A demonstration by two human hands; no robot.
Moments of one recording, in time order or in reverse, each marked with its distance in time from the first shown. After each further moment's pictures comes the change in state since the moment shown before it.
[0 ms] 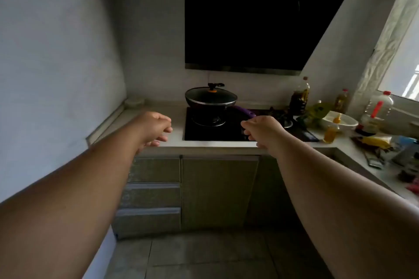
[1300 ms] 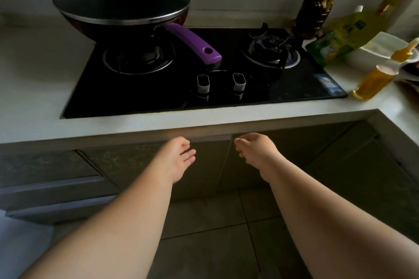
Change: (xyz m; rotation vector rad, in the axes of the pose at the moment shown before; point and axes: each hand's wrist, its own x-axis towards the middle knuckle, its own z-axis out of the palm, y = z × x) left_hand 0.329 -0.159 0.396 -0.761 -0.088 -0.707; right_hand 0.302 0.335 0.049 0.047 -0.091 0.484
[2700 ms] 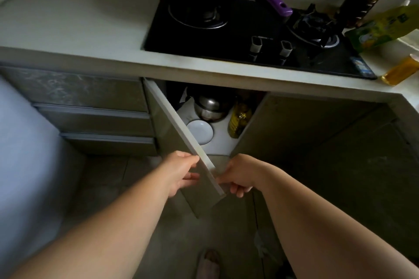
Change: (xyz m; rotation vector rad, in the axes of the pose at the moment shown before) left_hand -0.139 -0.094 -0.151 0.295 0.051 -0.114; right_hand -0.167 0.031 0.110 -0.693 -0.724 0.189
